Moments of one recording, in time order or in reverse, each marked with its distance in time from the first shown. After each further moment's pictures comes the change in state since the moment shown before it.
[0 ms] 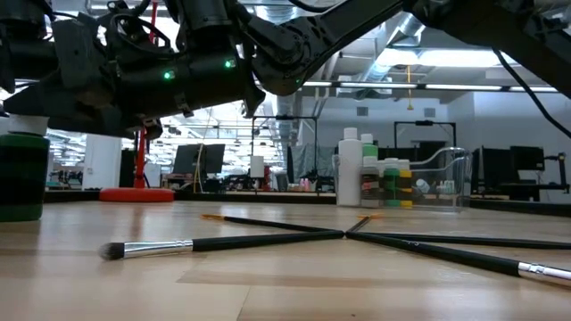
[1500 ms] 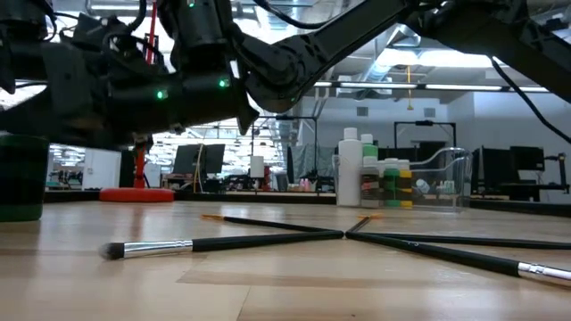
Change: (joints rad) left arm 0.000 0.006 0.000 0.000 0.000 0.000; right arm -0.006 0.060 0.034 0.051 -0.032 -0.029
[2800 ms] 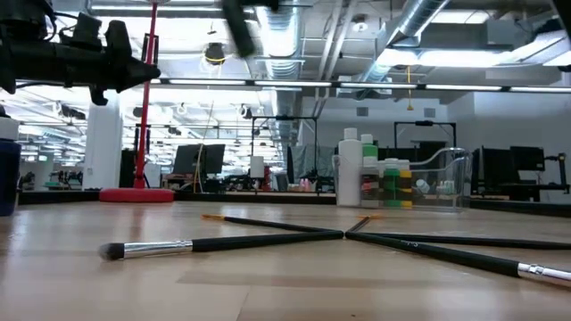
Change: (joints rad) left arm 0.000 0.002 0.000 0.007 0.000 0.000; right arm -0.104 -0.717 -0.064 -1.080 0.090 -0.158
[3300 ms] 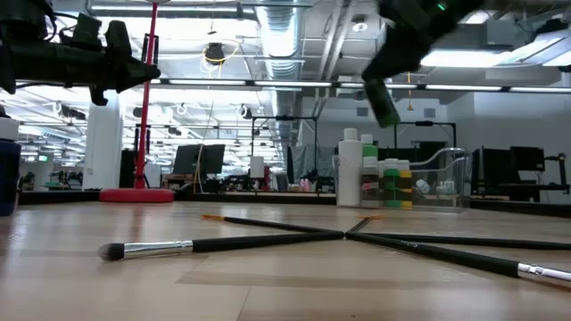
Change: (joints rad) left arm 0.000 0.000 0.000 0.000 0.000 0.000; right arm -0.061 -0.796 -1.095 0.333 0.338 0.267
